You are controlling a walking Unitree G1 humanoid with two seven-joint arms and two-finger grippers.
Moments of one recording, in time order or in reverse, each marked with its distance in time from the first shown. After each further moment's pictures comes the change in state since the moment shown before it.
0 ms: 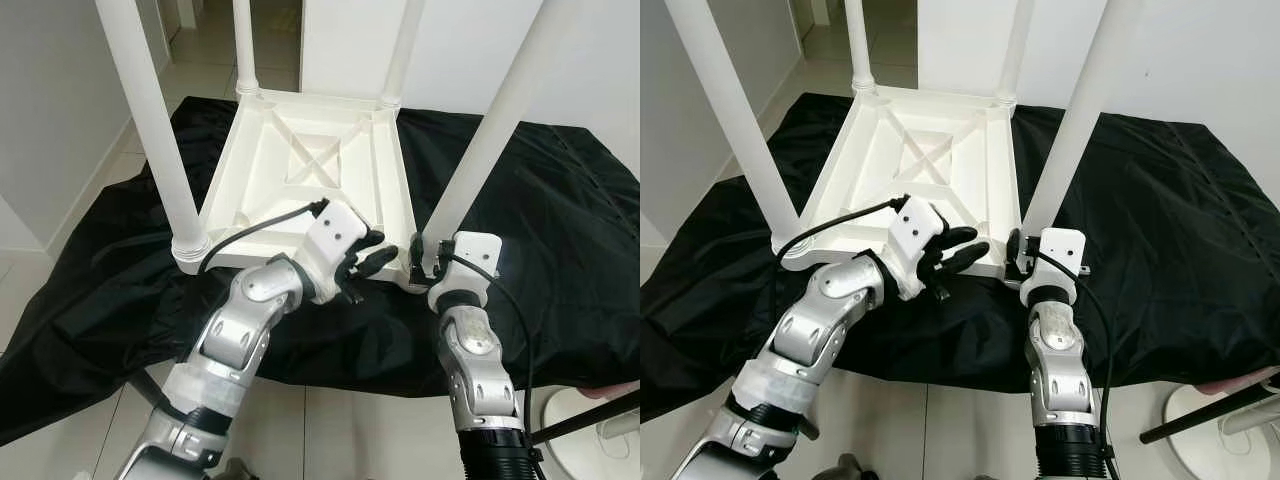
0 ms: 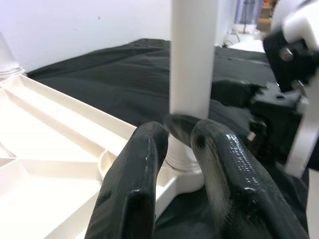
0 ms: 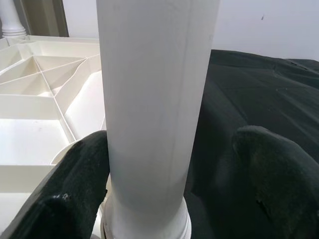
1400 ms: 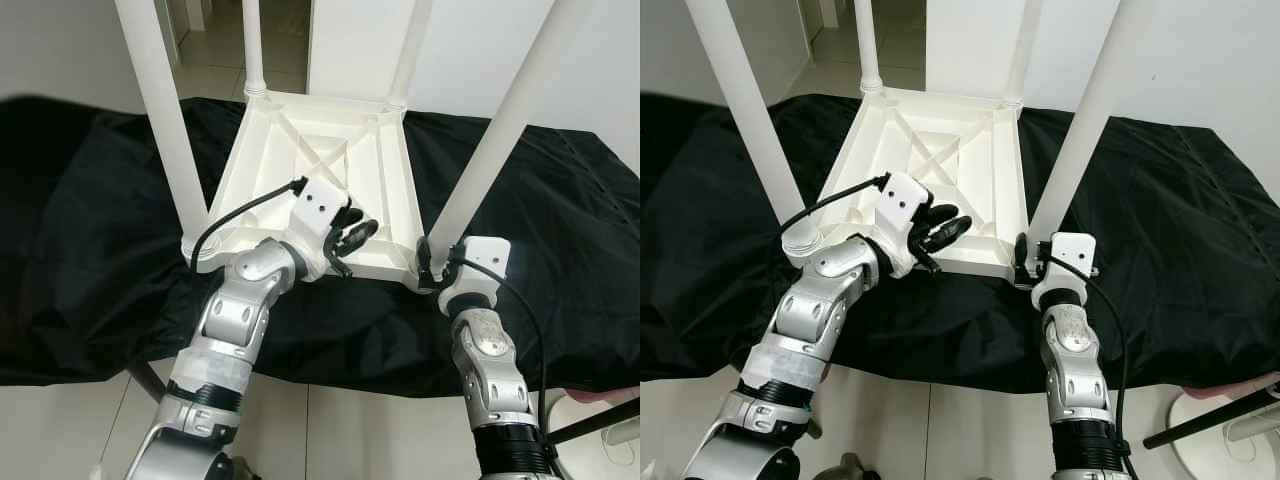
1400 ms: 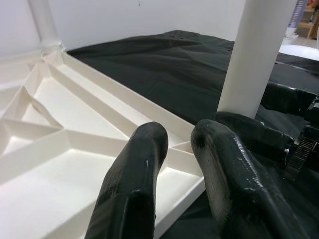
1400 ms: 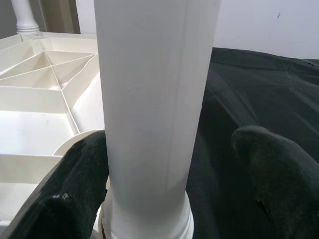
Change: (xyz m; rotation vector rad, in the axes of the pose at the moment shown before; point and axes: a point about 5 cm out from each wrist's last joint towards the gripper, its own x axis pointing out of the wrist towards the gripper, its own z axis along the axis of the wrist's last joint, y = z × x) left arm -0.002 0.020 -0.004 -0.085 0.040 0.123; right arm 0.006 -0.015 -0.010 -0.006 0.002 0.052
